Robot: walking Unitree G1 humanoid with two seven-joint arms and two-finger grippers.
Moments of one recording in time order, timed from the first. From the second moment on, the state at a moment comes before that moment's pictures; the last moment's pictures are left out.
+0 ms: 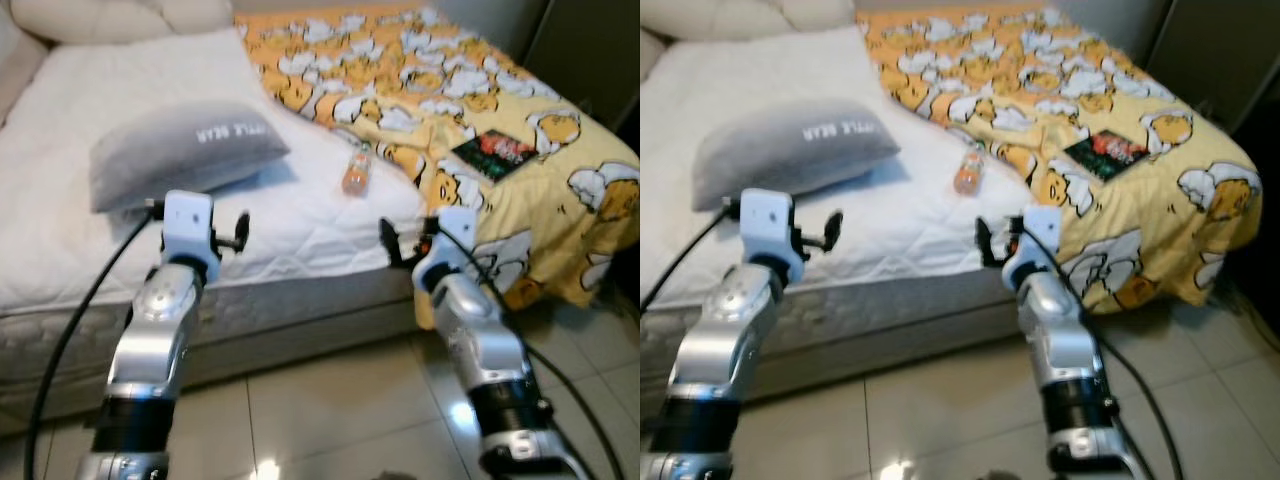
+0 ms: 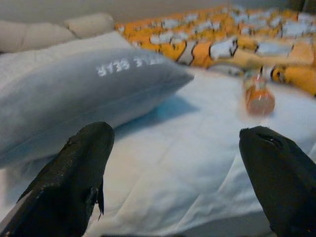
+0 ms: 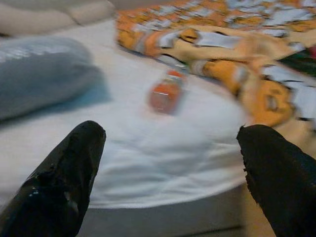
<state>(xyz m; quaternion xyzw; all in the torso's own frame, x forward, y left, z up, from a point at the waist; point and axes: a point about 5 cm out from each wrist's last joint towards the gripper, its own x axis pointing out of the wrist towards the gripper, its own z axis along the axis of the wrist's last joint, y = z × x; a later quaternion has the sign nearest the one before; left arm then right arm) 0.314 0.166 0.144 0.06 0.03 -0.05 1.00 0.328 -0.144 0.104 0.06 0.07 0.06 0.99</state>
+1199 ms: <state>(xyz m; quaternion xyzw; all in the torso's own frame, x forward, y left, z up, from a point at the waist) 0.312 0.171 0.140 0.07 0.04 -0.05 1.00 0.327 -0.130 0.096 0.07 0.09 0.06 0.99</state>
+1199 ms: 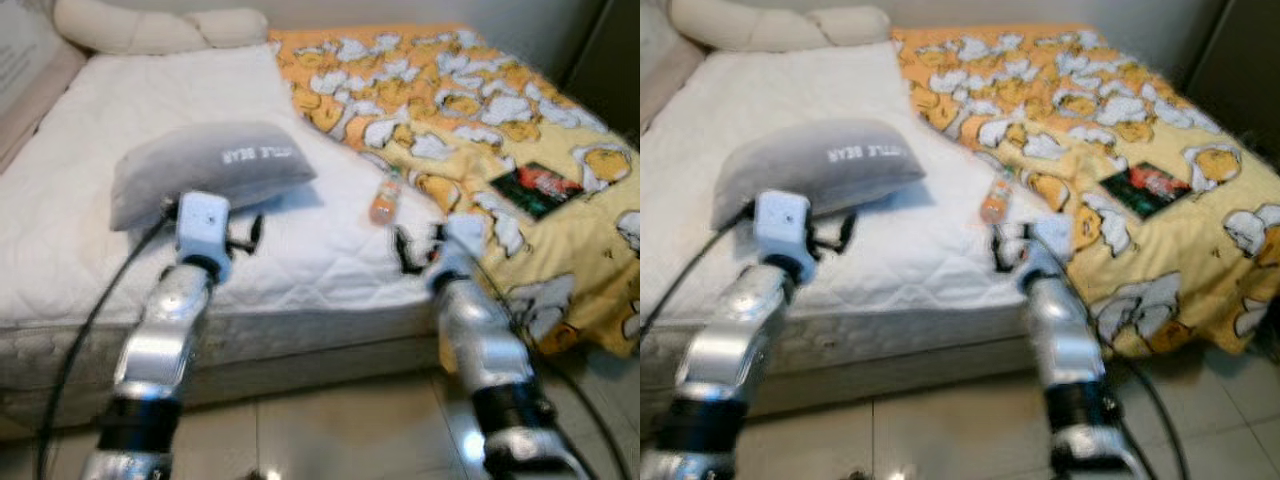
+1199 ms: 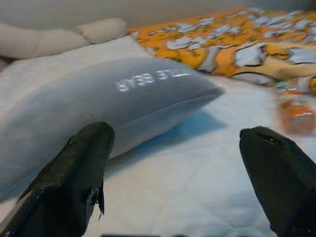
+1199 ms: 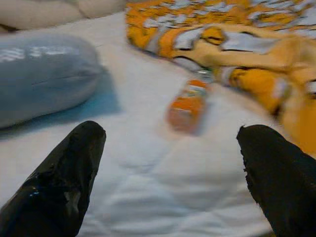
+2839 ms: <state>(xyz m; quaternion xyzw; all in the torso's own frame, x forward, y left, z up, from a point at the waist) 0.195 0.204 0.112 0.08 0.06 -0.01 0.99 0.214 -0.189 0.073 0.06 0.10 0.02 0.99</state>
